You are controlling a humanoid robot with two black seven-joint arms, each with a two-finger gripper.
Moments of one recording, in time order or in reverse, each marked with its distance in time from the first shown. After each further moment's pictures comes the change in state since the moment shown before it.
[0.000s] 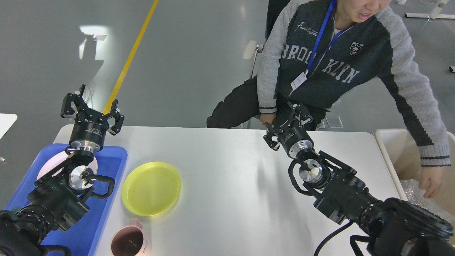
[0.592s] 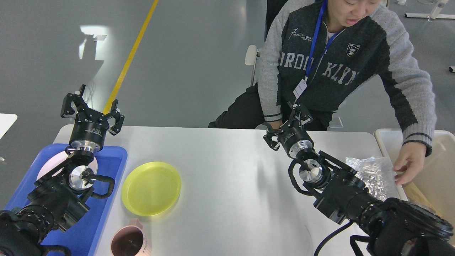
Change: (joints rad) left arm 0.000 0.000 0.000 0.000 0.000 0.000 0.000; right arm 0.000 0.000 0.000 0.000 0.000 0.000 0.000
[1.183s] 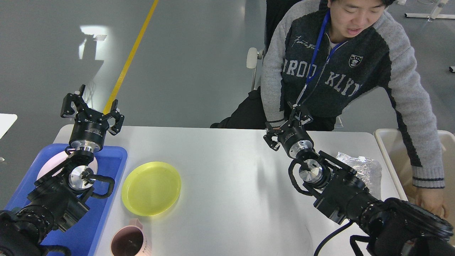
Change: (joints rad) left arm 0.000 0.000 0.000 0.000 -0.001 0.000 0.000; right arm 0.000 0.000 0.000 0.000 0.000 0.000 0.000
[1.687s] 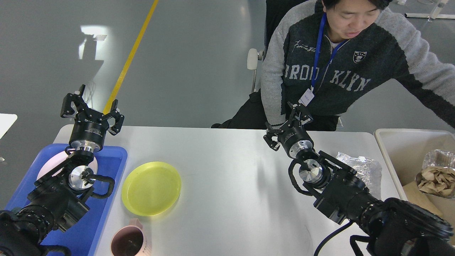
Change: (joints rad) left arm 0.000 0.000 0.000 0.000 0.000 0.000 0.000; right arm 0.000 0.000 0.000 0.000 0.000 0.000 0.000
